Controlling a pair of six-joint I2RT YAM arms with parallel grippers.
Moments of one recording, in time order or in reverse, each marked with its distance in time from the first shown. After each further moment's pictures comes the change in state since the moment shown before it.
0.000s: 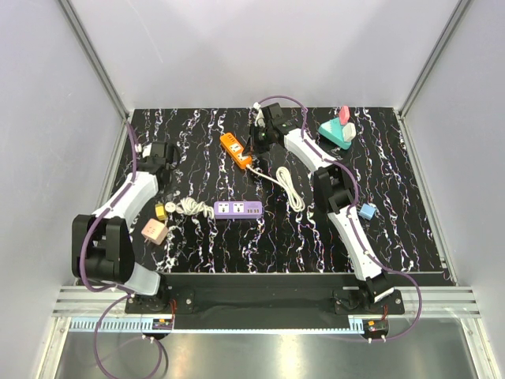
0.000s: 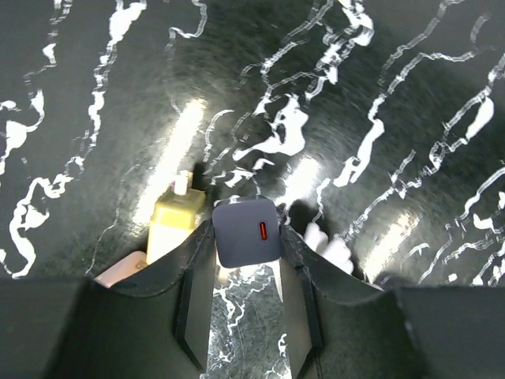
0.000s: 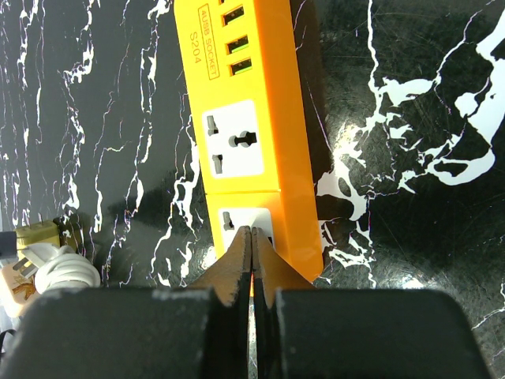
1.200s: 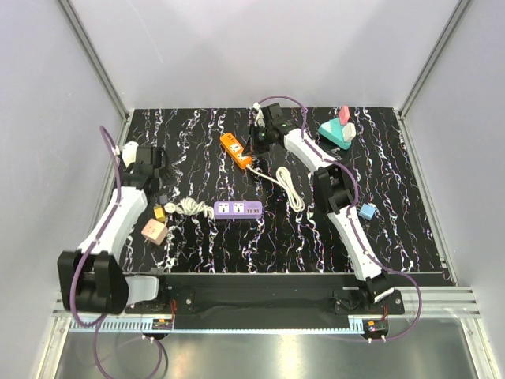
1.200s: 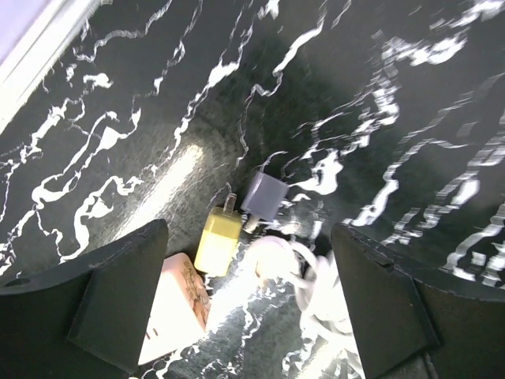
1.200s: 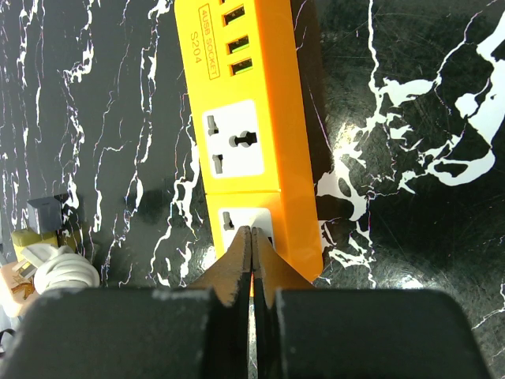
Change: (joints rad) left arm 0.032 -0.172 -0.048 -0.001 -0.153 -0.082; right arm 0.000 0.000 0.000 0.000 0.000 -0.003
